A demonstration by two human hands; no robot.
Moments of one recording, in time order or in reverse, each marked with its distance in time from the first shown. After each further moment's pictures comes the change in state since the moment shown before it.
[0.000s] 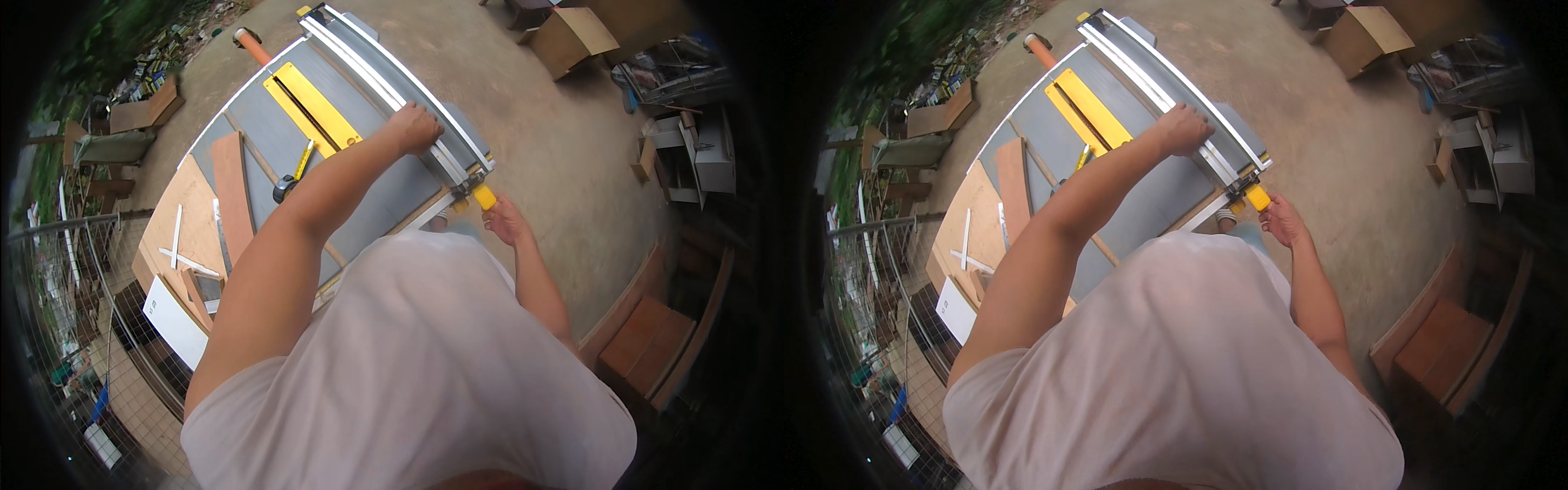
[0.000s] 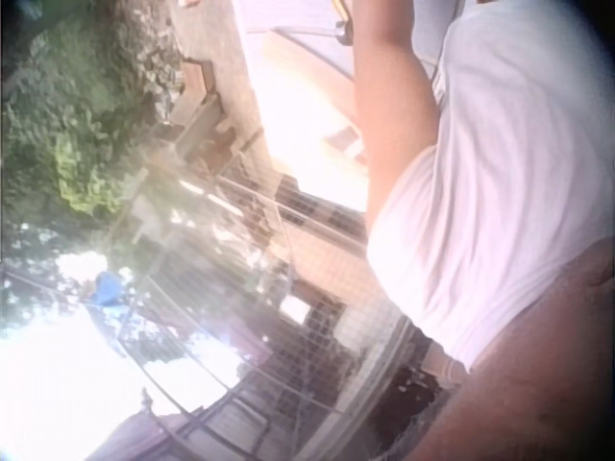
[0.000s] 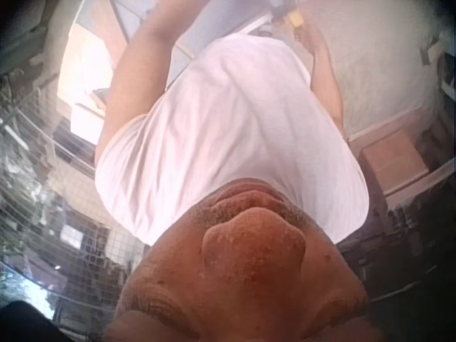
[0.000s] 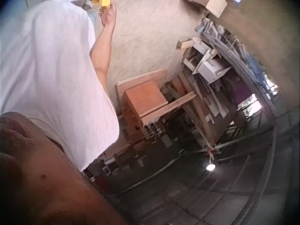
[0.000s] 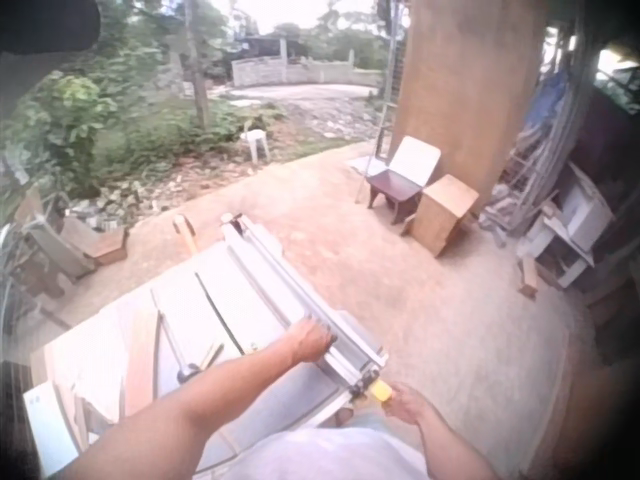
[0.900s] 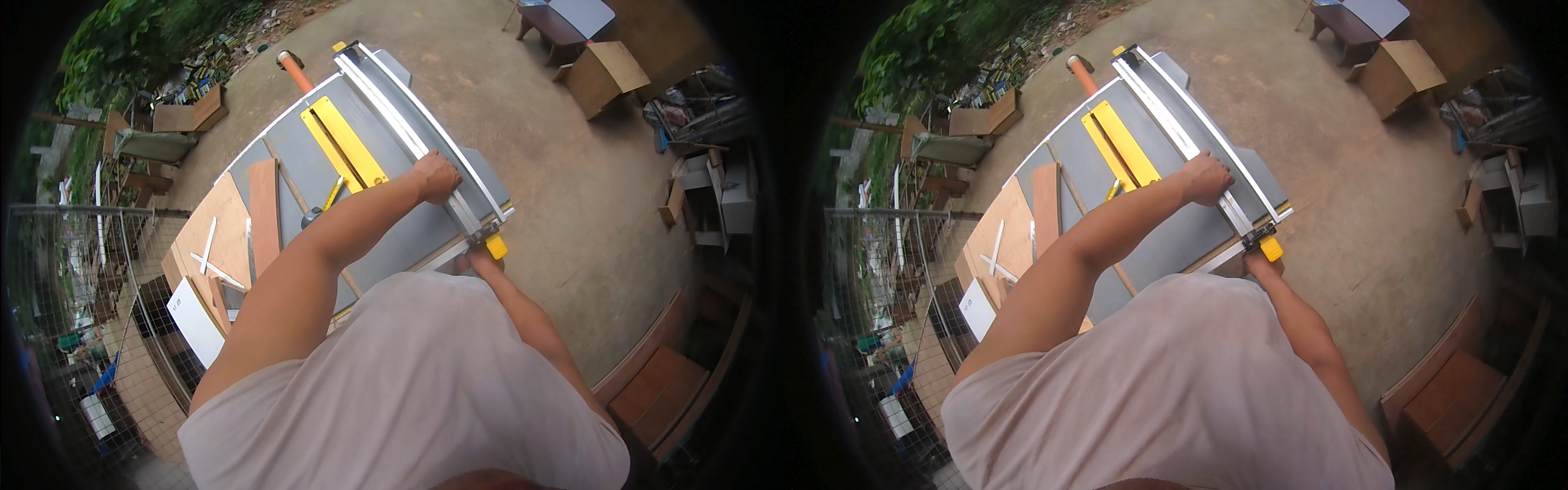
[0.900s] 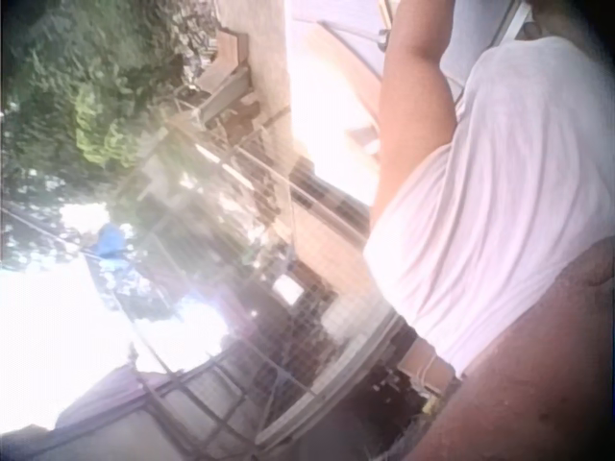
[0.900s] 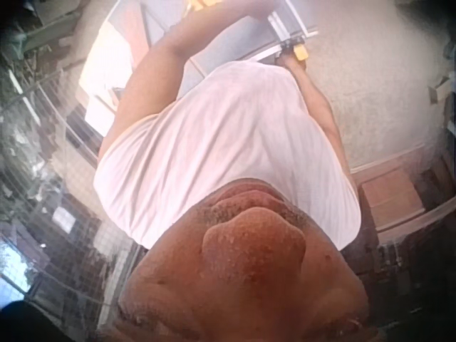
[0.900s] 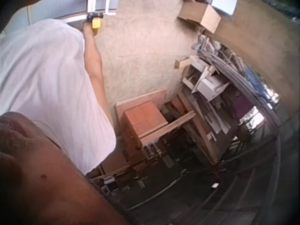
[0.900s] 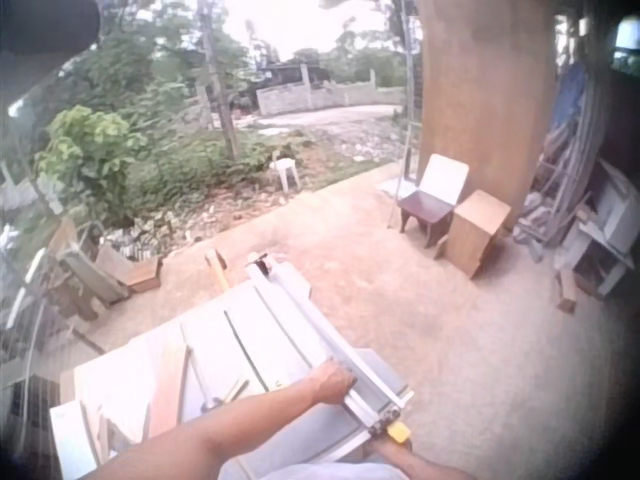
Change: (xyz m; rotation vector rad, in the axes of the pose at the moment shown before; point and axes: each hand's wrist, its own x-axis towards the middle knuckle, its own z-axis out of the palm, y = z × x) left_hand -0.003 0.005 -0.029 -0.021 -0.213 -0.023; right_hand 0.072 0.053 0.061 -1.458 0.504 0.206
